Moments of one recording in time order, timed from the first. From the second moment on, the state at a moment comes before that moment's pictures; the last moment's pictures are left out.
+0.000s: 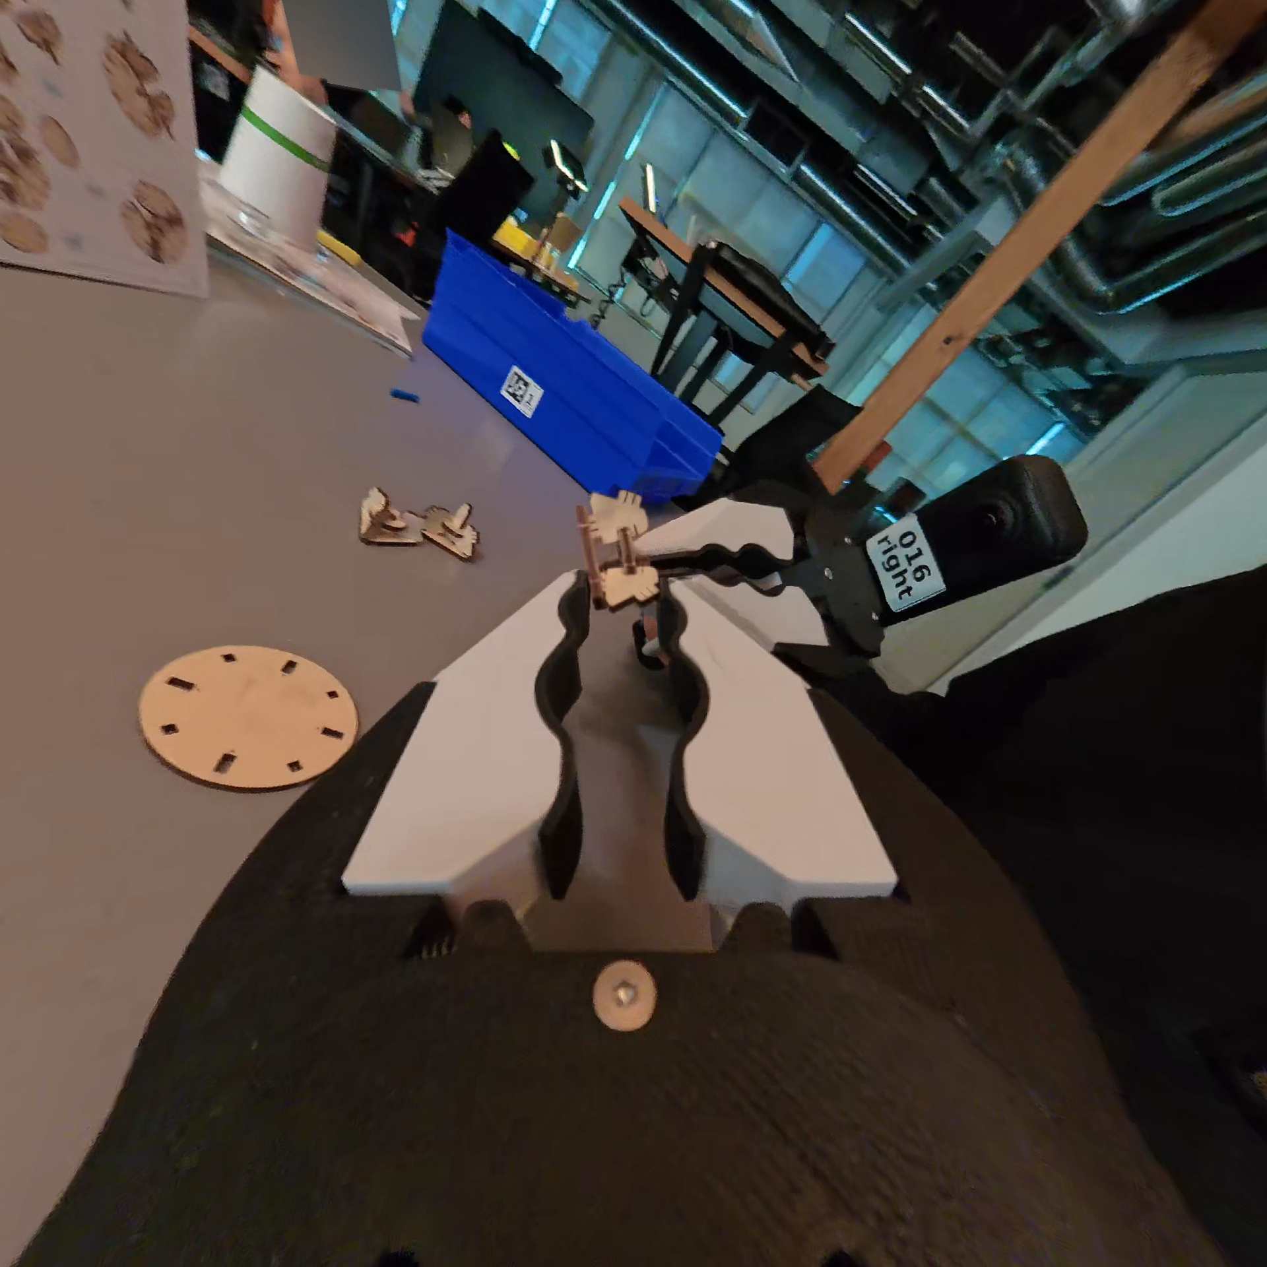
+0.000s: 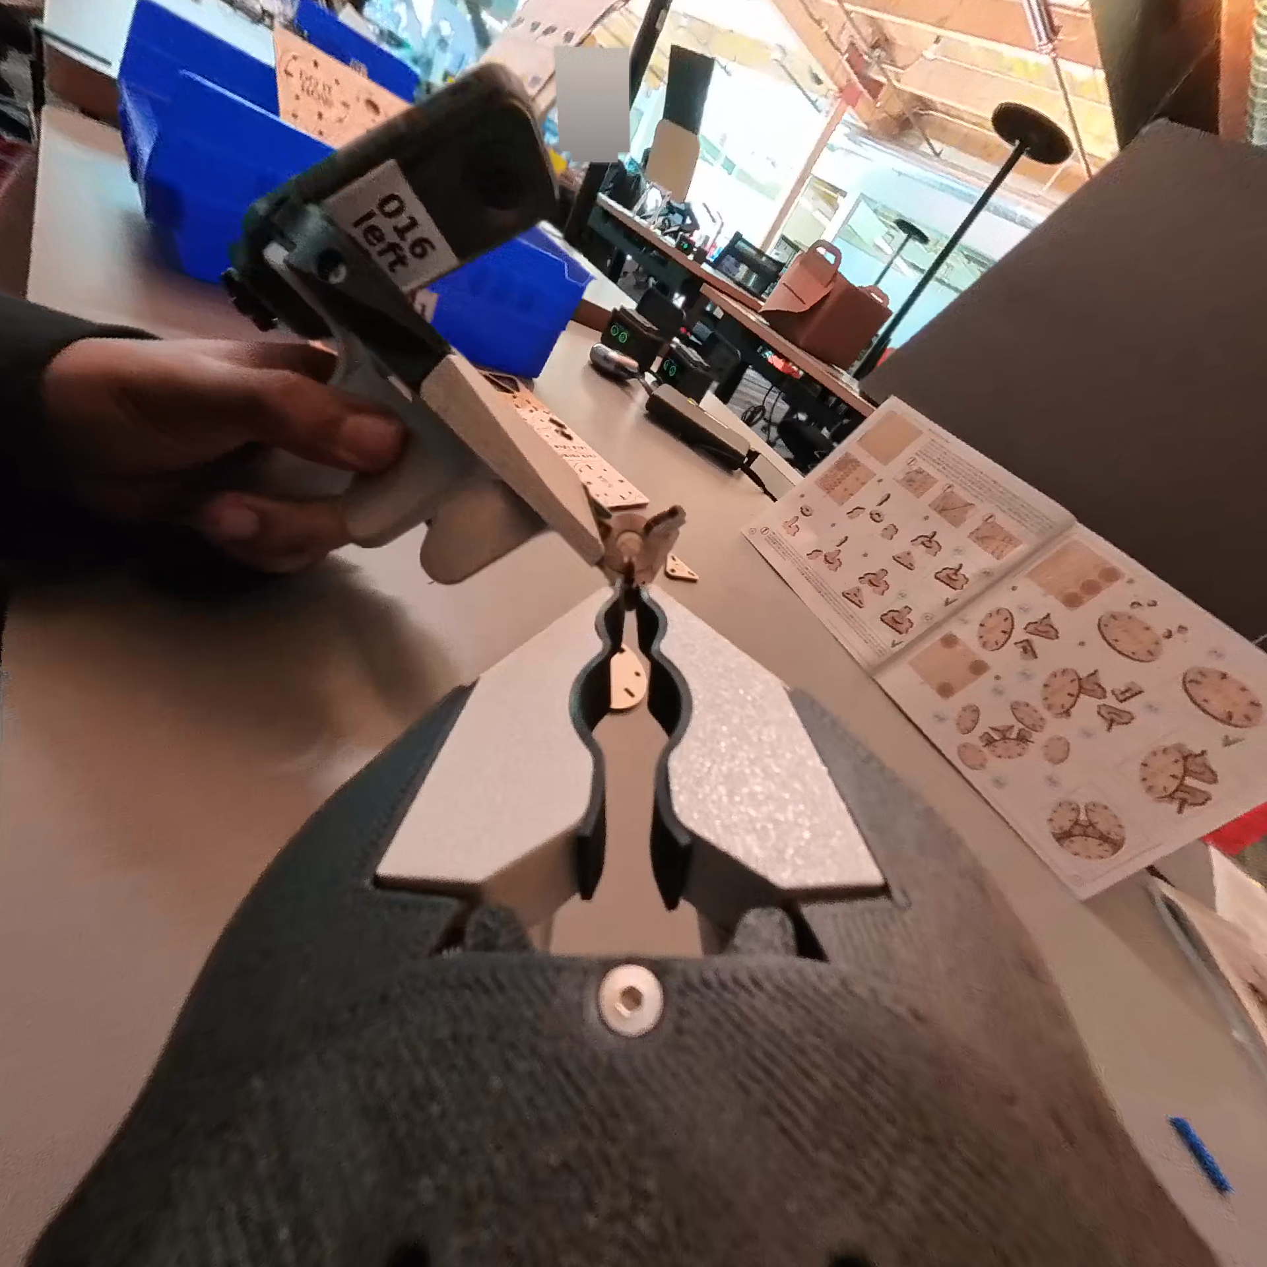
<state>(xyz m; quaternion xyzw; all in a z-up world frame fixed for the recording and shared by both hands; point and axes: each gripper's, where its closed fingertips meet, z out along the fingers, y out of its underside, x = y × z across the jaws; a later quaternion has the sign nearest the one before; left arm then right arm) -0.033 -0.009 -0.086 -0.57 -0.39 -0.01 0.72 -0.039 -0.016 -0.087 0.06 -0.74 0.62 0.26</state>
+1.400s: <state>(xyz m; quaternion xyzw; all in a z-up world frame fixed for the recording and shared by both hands) 0.001 0.018 -0.048 -0.55 -0.24 -0.05 0.80 -0.007 0.002 -0.042 -0.01 -0.62 0.76 -0.17</state>
